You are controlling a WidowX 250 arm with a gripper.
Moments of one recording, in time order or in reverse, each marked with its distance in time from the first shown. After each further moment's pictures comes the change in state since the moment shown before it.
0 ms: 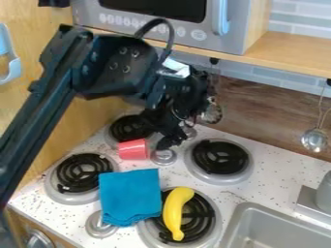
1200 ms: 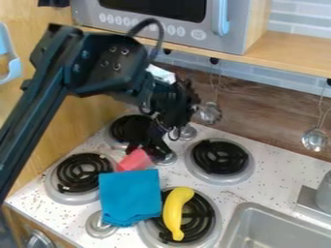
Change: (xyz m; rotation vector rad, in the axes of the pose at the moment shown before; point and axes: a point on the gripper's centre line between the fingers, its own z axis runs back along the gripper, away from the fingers) arm -0.033 0.011 -0.024 -0.009 0.156 -0.065
